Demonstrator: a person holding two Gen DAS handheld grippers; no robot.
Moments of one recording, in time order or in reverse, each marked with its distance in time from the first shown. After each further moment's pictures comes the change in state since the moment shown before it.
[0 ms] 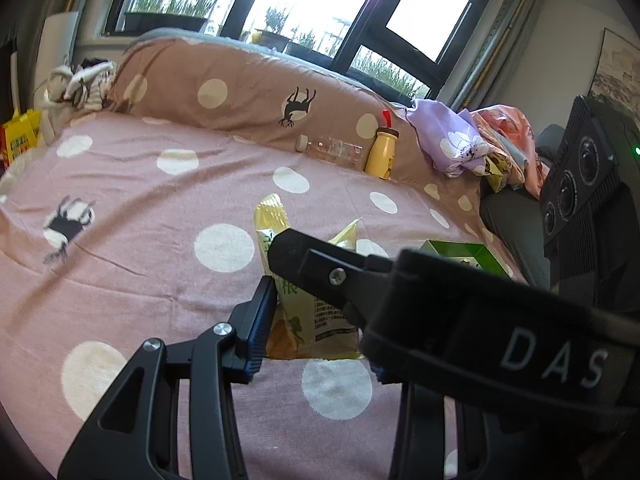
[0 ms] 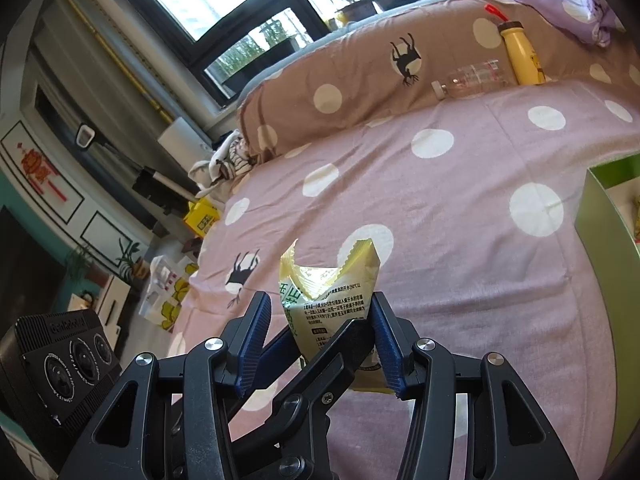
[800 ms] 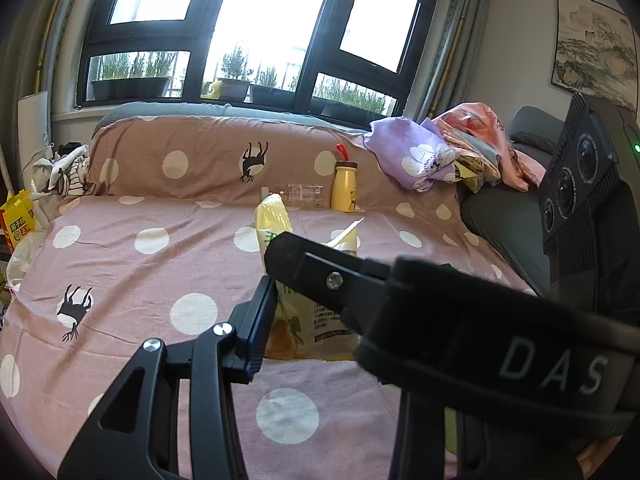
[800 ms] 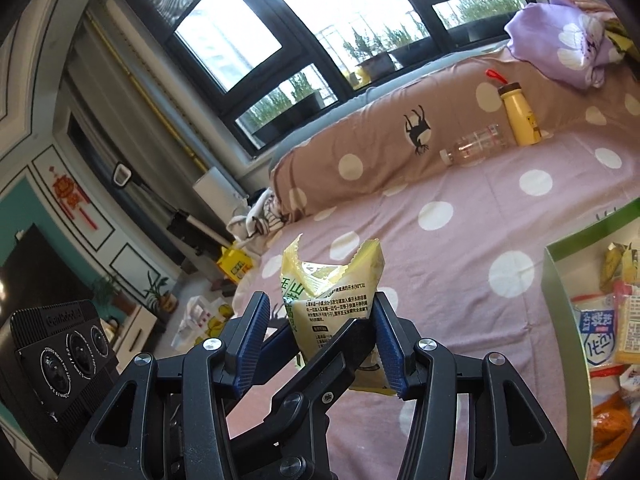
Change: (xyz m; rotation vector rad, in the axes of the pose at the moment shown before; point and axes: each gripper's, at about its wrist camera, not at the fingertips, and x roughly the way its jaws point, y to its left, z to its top) left arm -0.033 -0.082 0.035 0.164 -0.090 0.004; right arm -0.085 -0.007 0.029 -0.010 -0.166 0.088
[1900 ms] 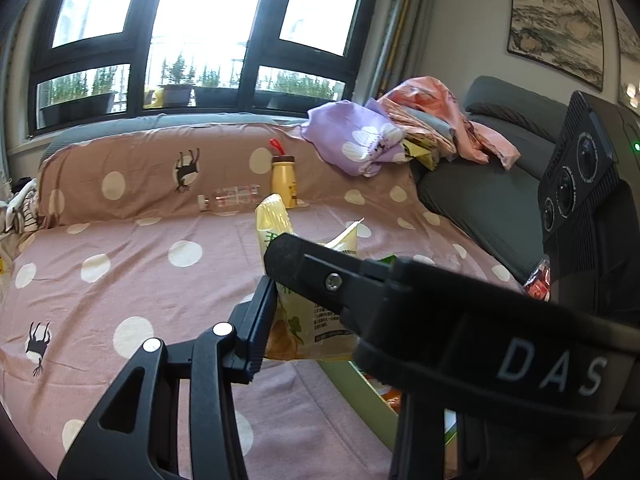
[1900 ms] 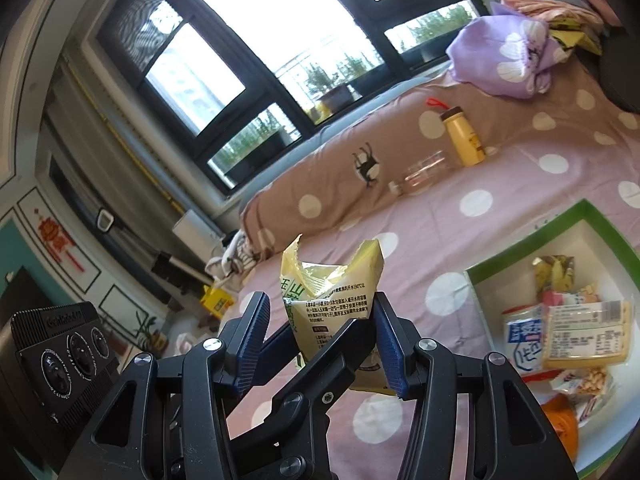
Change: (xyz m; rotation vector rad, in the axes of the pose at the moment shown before) left arm 0.028 -0.078 0.014 0.122 0.052 -0.118; right arm -0.069 -0.050 0.017 0.099 -0.111 -0.079
